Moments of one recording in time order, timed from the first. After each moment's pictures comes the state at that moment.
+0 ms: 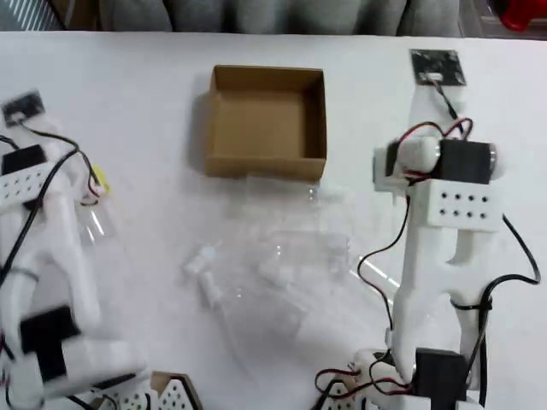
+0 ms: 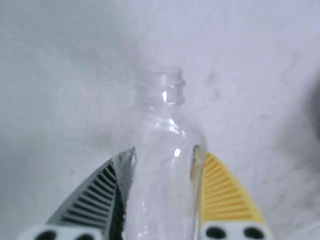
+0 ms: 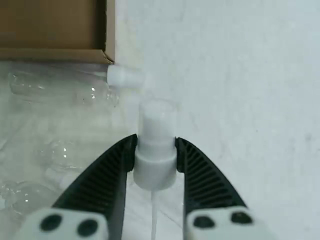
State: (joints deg) left arm -26.9 -5.6 17.4 68.4 11.6; right arm 1.8 -17.7 -2.1 91.1 6.3
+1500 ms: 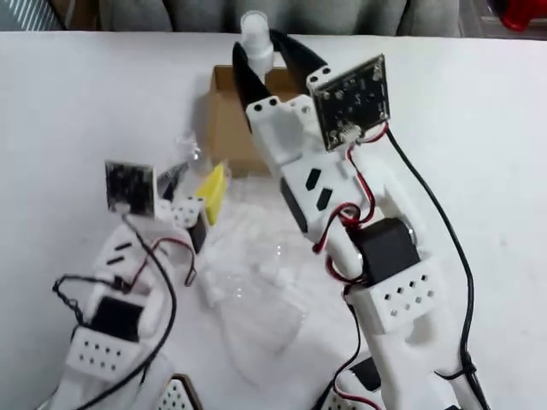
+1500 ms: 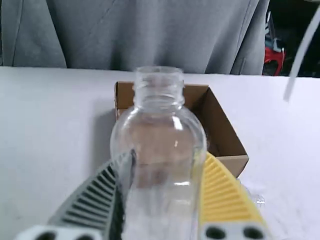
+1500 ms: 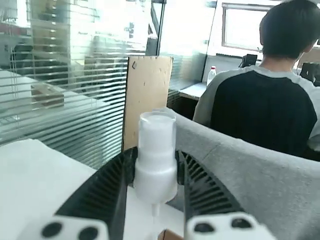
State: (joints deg) left arm 9.8 -75.4 77.4 23.0 11.6; right arm -29.9 -39.2 15.8 24.3 7.7
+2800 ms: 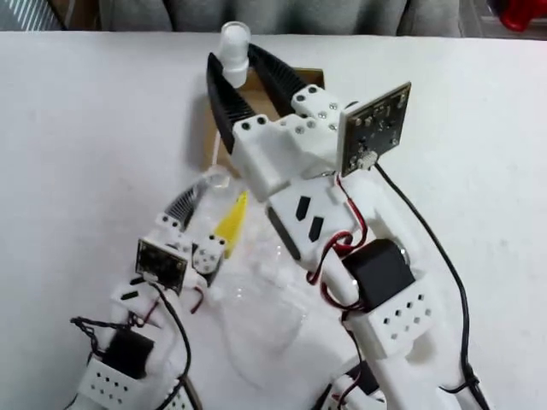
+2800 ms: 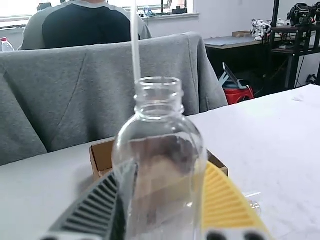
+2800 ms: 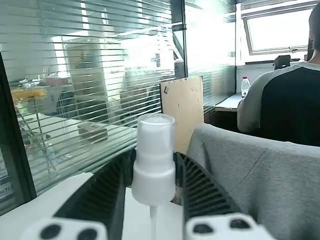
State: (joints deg) left arm 18.2 -103.7 97.1 18.7 -2.8; right arm -35.7 -43.8 20.4 21.3 -4.8
